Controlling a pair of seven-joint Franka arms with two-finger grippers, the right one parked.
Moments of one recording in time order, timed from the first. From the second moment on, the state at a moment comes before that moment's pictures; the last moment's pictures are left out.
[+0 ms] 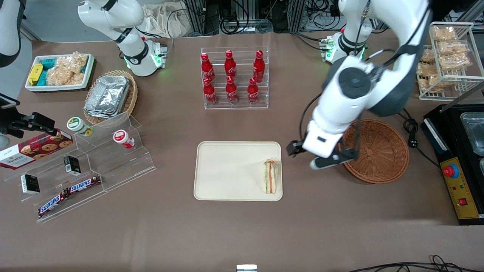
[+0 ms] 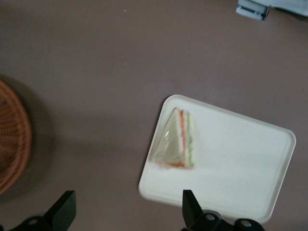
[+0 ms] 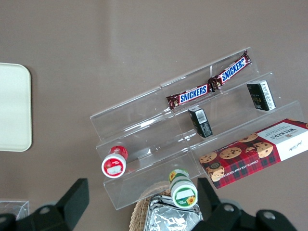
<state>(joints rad) -0.16 0.28 -0.32 -1.59 0.05 1.99 -0.75</state>
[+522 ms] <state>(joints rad) 0.04 0.00 -0.27 -1.61 -0.06 1.60 -0.43</state>
